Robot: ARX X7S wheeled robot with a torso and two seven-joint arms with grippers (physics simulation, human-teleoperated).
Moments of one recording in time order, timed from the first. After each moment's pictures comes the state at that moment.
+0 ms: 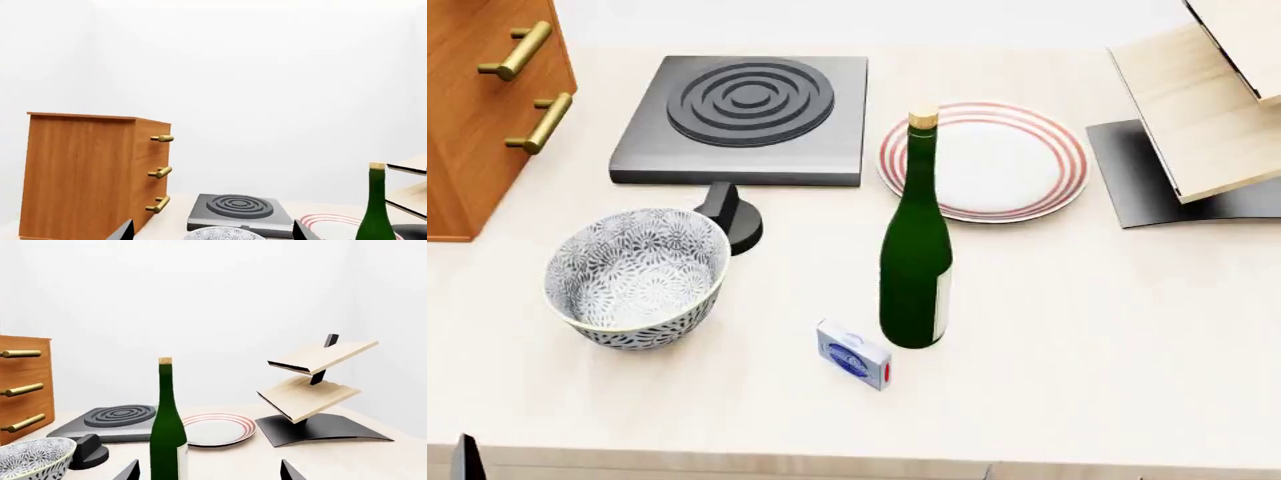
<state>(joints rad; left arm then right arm) 0.33 -0.12 0.01 0.58 -0.11 0.17 -0.14 -0.30 0.12 -0.03 -0.50 0.10 -0.11 0.14</state>
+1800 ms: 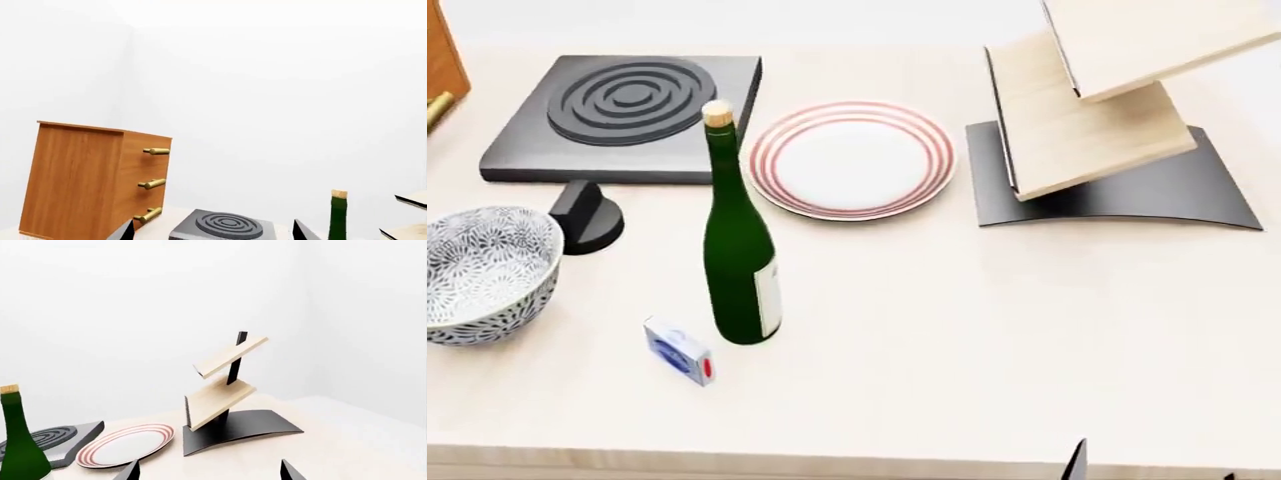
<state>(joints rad) 0.30 -0.20 -0.06 0.58 -0.20 0.20 -0.28 -0.26 0.21 0.04 -0.50 0.29 -0.07 0.24</state>
